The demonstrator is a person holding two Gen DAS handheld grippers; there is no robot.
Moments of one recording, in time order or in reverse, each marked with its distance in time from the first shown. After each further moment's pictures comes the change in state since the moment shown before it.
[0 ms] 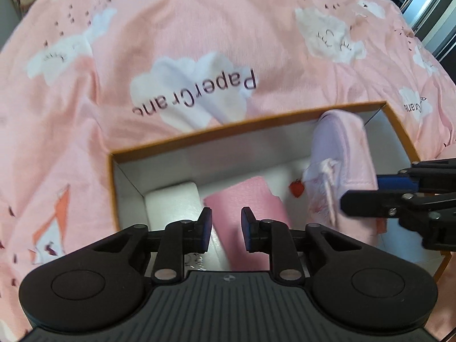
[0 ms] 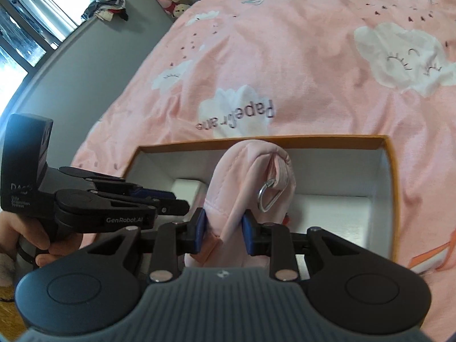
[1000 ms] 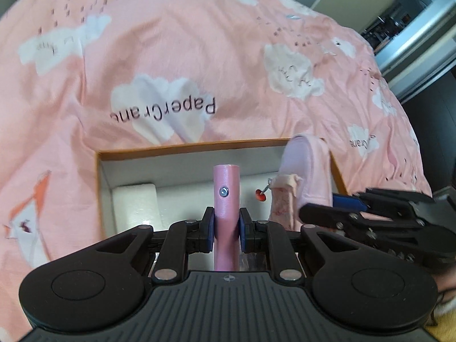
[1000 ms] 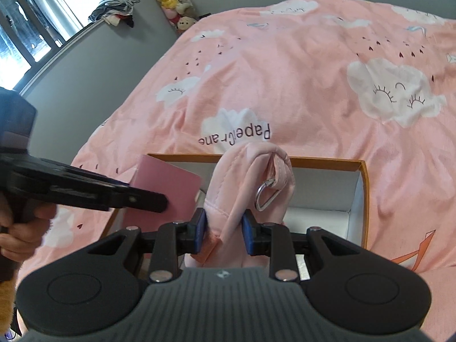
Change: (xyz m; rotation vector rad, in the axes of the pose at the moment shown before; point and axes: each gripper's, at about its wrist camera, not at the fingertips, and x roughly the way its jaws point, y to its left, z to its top) left arm -0.037 0.002 0.001 -0.152 -0.041 -0.236; right arm -0.038 0.016 -0.003 -0.081 -0.063 -0.077
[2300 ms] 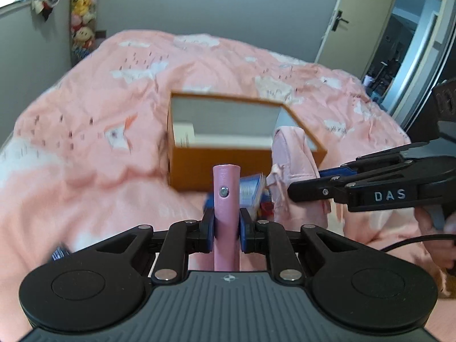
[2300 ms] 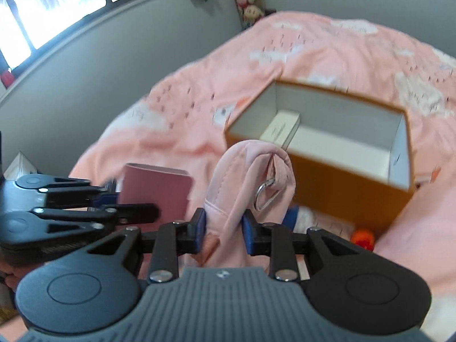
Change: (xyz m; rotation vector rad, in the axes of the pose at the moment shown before) left arm -0.172 -0.075 -0.289 0.077 -0.404 0.181; right arm -0.132 0.157 -0.180 -0.269 0.000 0.039
